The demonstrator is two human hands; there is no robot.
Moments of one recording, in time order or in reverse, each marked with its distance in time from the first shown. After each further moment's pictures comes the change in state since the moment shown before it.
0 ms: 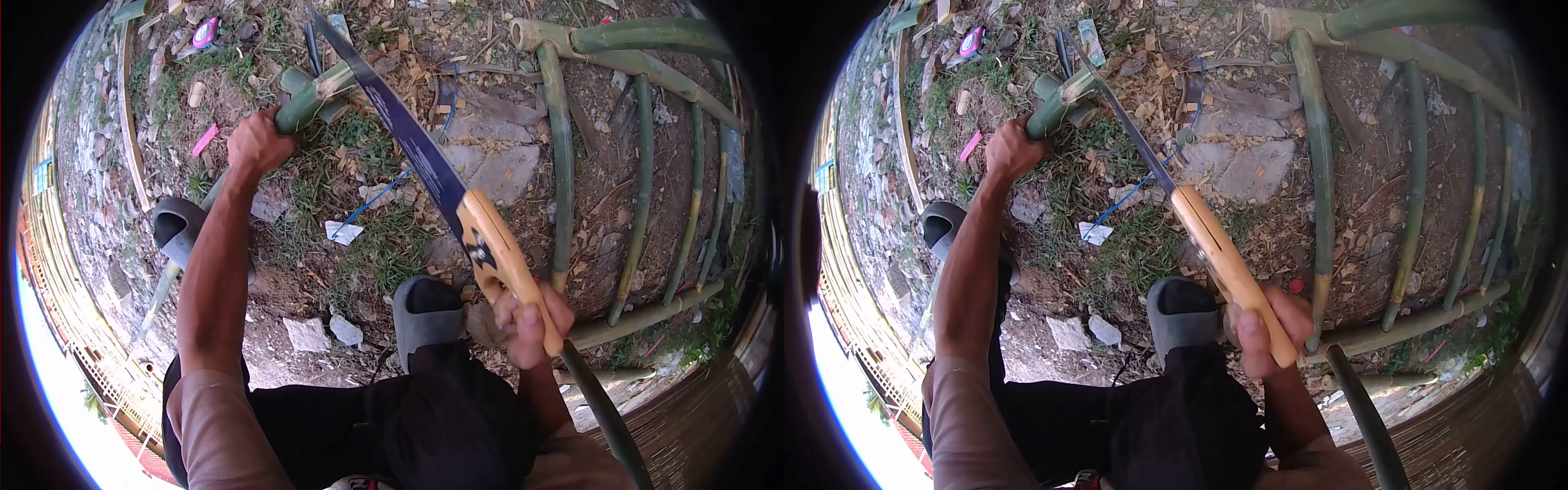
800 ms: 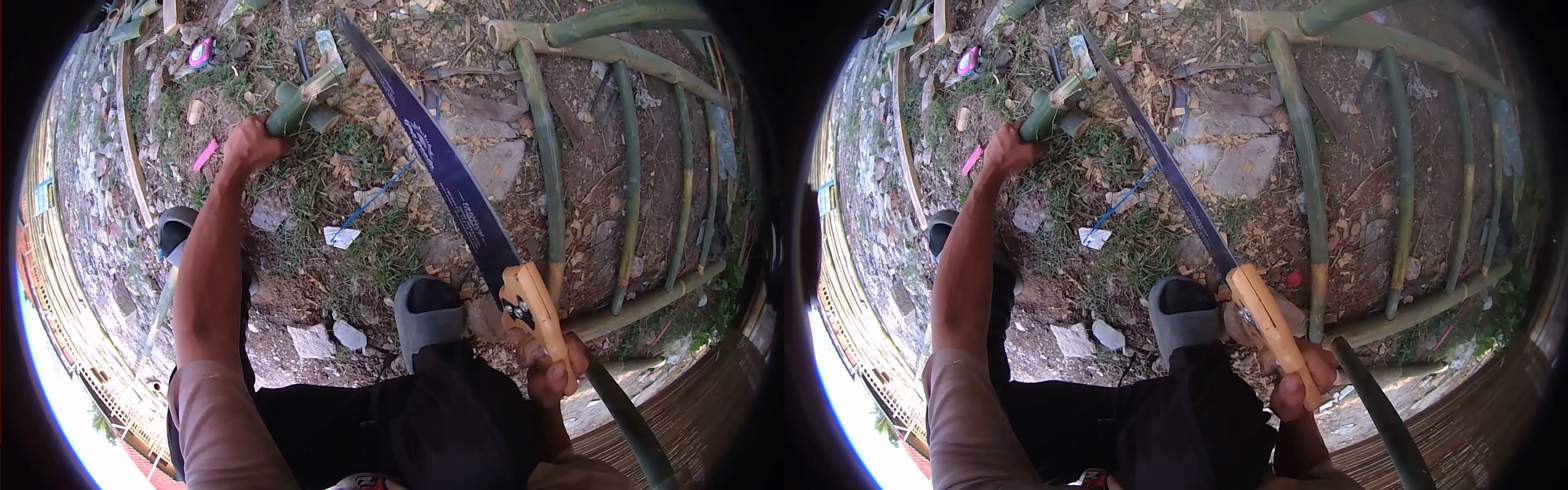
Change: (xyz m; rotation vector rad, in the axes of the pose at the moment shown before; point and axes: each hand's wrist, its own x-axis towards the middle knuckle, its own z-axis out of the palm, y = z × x) left_hand 0.020 -0.013 -0.011 -0.113 -0.100 0.076; right_hand -0.088 0.007 -0.034 0.108 0.210 -0.080
